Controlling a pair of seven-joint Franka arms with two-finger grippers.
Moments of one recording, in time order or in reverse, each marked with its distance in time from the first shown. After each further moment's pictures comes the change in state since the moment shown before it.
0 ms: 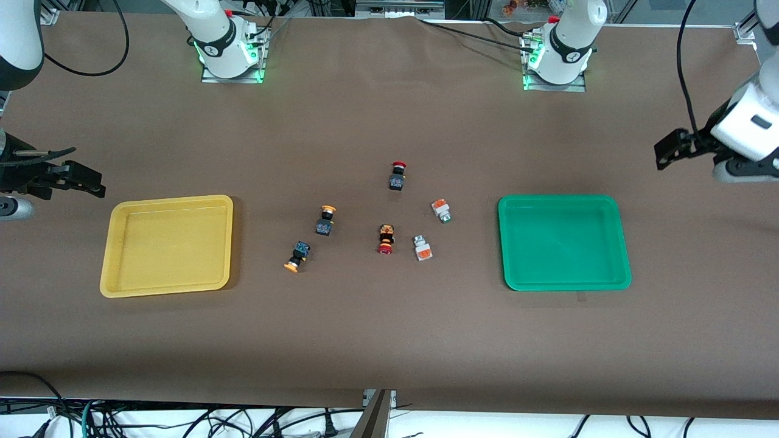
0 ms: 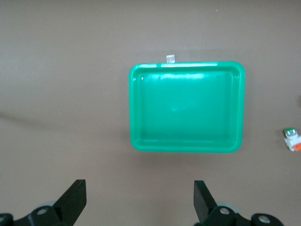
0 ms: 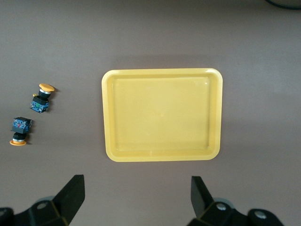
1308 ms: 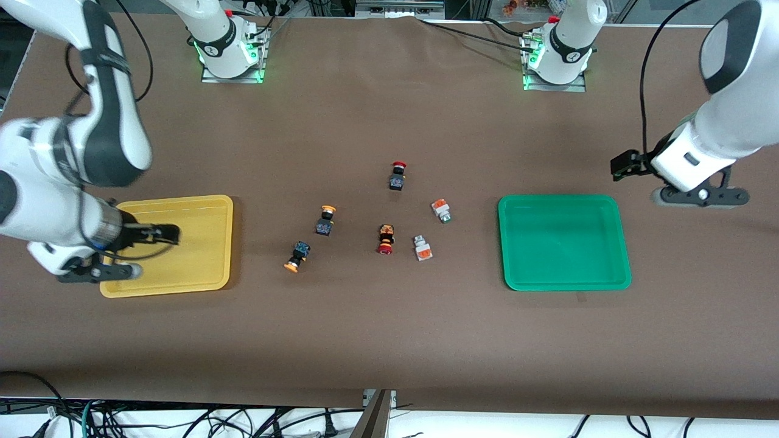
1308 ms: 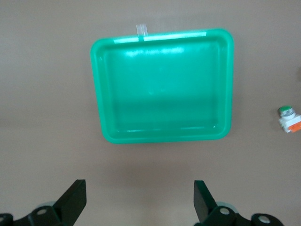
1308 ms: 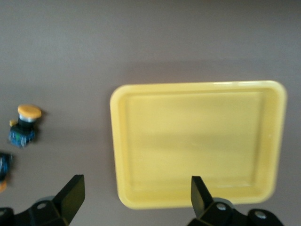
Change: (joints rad) left arm -0.023 0.150 -0.033 -0.060 -0.041 0.048 -0.003; right arm 0.113 0.306 0.014 -0.016 0.011 0.258 0.185
